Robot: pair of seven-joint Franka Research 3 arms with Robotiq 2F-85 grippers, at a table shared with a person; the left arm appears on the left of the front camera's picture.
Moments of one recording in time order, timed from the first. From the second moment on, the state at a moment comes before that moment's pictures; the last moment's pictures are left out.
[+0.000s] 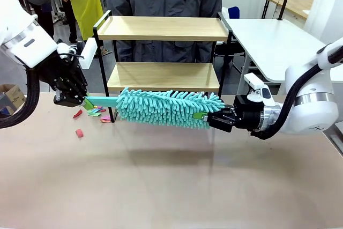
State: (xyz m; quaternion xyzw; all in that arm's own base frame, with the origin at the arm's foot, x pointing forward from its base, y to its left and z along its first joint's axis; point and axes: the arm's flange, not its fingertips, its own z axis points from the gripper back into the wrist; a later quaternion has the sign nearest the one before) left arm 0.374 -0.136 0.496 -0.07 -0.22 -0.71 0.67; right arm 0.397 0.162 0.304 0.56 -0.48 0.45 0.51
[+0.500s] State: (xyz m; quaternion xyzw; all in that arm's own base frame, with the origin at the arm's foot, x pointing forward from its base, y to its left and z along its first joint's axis) left arm 0.372 -0.137 0.495 -0.07 -0.21 -0.71 0.67; right arm 0.396 0.160 0.305 0.56 -0.48 0.46 0.50
